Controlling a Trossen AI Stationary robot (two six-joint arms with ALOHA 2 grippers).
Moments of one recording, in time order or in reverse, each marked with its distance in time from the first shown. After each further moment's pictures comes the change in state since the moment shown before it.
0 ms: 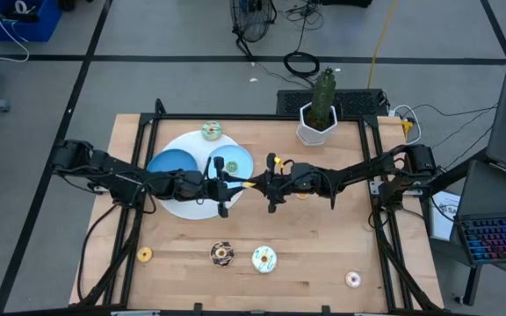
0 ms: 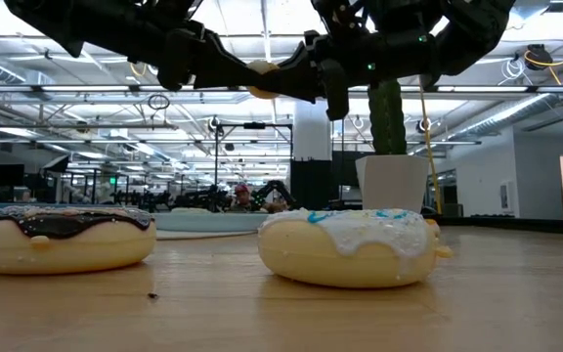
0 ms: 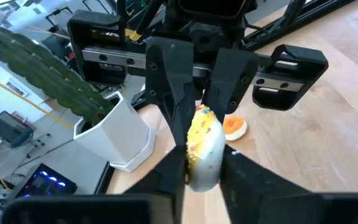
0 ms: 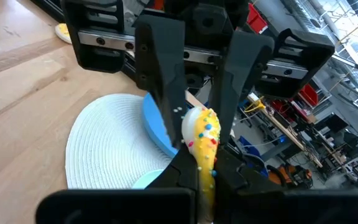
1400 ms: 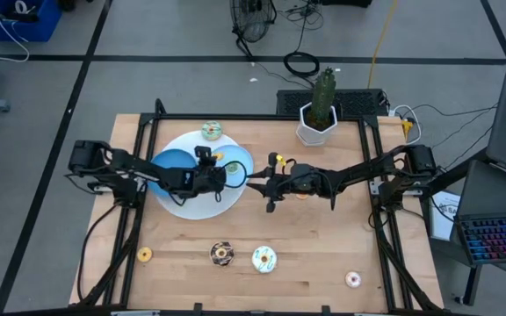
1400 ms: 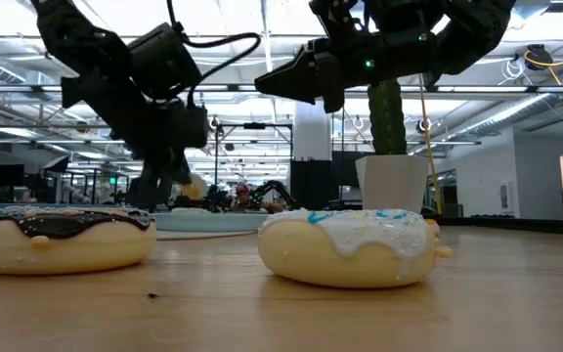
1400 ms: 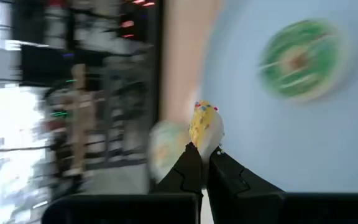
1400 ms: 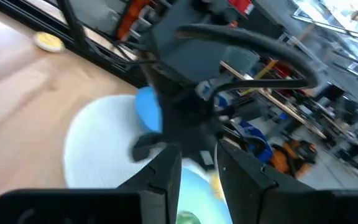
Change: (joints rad) left arm 0.137 0.179 -0.001 -0.534 -0.554 -0.045; right arm 0.007 -0.001 0.000 -0.005 0.084 0.138
